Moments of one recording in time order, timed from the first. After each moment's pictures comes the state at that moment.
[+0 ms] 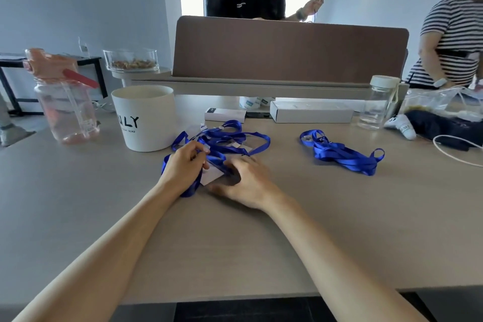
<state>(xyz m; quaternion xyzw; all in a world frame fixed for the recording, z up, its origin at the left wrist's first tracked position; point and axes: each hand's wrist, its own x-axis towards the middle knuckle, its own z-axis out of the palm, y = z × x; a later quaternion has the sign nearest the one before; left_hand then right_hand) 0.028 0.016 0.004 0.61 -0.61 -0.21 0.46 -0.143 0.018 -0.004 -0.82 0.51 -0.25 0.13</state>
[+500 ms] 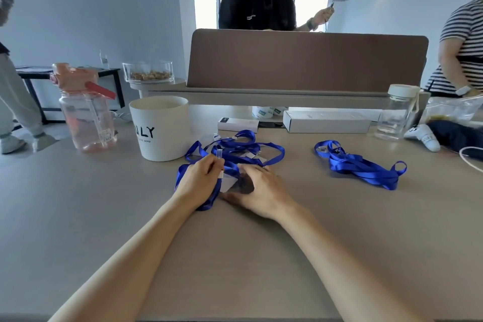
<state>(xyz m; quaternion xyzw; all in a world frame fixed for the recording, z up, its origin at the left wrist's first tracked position) 0.025 0.020 0.004 0.63 -0.64 -0.15 0.42 -0.140 0.011 -0.002 -0.81 0.51 -0.25 0.12</state>
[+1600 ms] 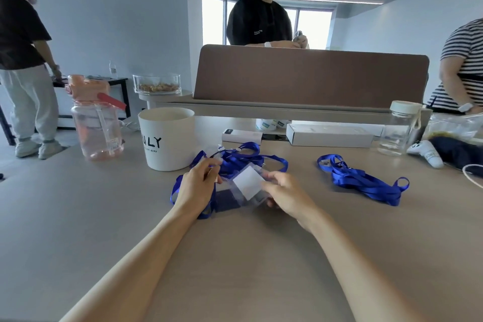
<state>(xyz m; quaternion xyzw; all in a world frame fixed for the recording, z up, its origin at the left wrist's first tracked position) 0.033 0.014 0.003 0.60 -0.60 -0.16 0.51 -0.170 0.011 0.023 -0.66 0.52 -0.34 0.42</state>
